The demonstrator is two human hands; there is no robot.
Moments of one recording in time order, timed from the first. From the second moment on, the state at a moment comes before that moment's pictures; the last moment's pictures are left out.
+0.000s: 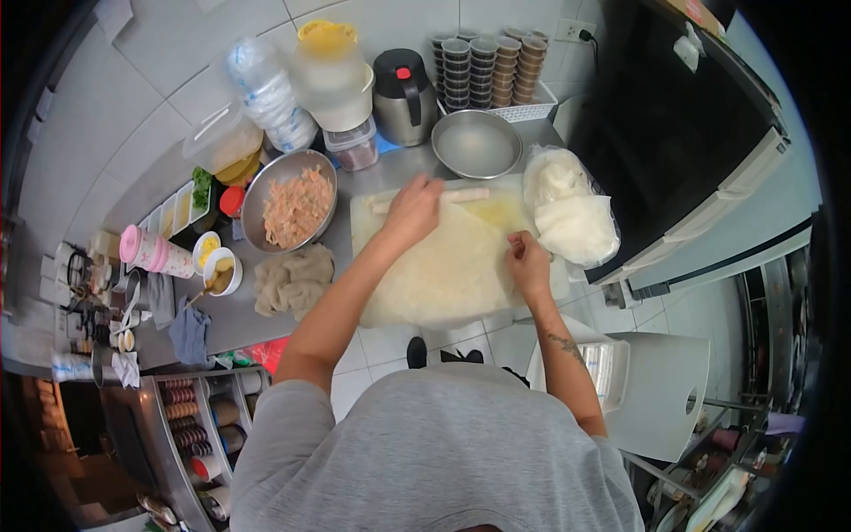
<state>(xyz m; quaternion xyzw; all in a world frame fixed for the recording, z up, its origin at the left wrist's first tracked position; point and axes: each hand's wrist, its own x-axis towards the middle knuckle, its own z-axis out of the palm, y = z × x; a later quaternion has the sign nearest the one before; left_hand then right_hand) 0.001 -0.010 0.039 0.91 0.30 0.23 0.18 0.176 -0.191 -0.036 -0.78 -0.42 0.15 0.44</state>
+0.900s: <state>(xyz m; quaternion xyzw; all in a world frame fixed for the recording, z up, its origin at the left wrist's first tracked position) 0.040 -0.081 -0.031 0.97 0.16 0.15 -0.03 0.163 -0.213 -0.030 -0.75 -0.45 0.17 0.46</state>
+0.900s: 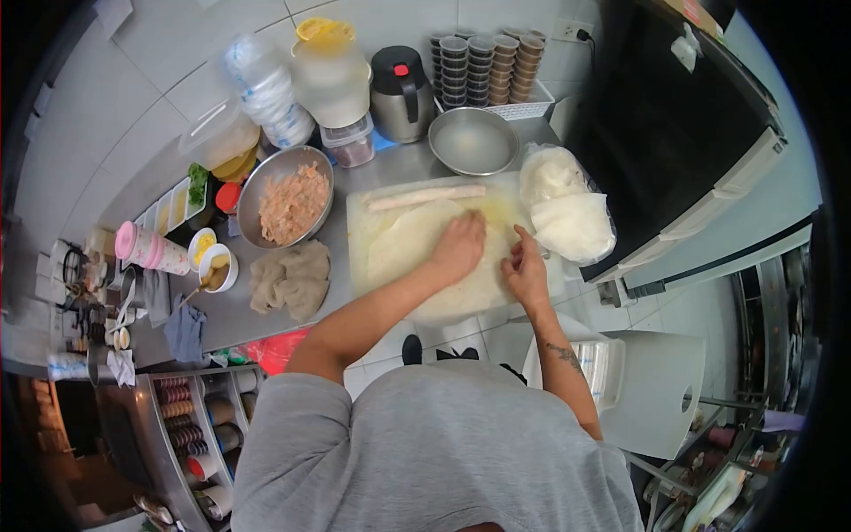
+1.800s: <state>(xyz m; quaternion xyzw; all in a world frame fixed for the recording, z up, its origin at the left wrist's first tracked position) 0.119 0.084 0.019 0.71 0.32 0.40 0.48 0.152 -0.216 -0.014 -0.77 -0.48 0.12 0.41</state>
